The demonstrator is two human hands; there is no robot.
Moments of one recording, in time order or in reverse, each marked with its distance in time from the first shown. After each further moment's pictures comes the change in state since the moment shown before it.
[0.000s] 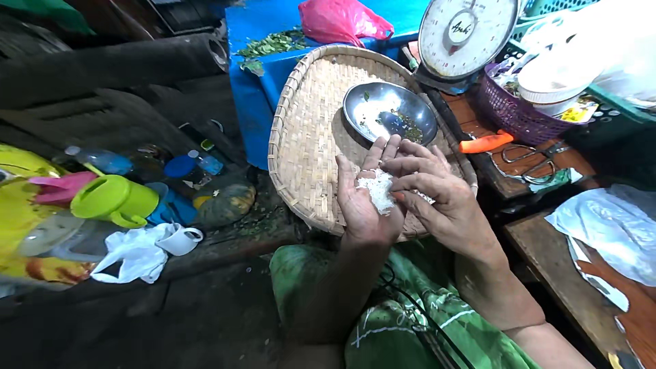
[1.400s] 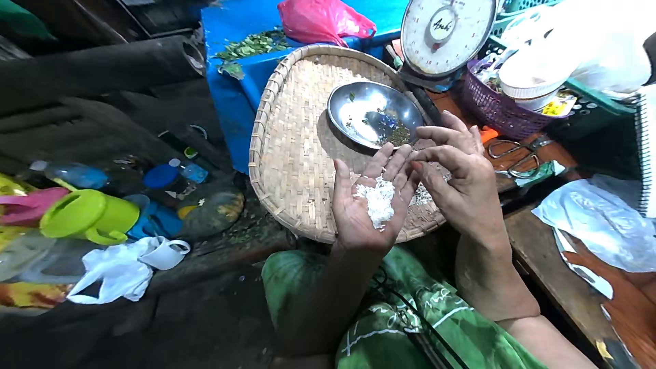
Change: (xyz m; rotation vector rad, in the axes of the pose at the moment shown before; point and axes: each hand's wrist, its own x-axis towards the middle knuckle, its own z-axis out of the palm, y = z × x) left_hand -0.005 -0.003 -0.001 -0.088 -0.057 -0.171; right_hand 0.001 0.013 -0.026 -0.301 0.193 0.125
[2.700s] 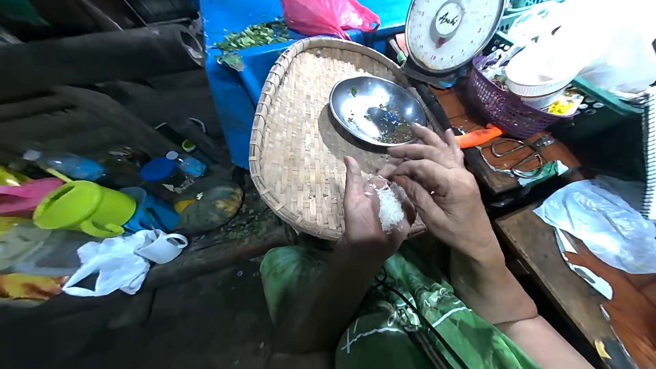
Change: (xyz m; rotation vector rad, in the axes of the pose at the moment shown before) left_hand -0.007 -0.004 0.002 0.065 0.035 -0.077; right_hand -0.004 -0.019 0.014 0.089 -0.081 -0.135
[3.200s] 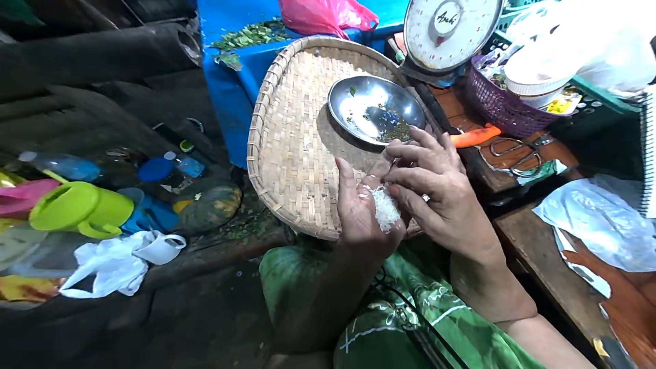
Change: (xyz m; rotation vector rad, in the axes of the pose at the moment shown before) left_hand 0.000 -0.001 -0.006 0.008 -0.137 0.092; right_hand -0.003 -0.001 -0.002 -0.003 -0.080 -0.003
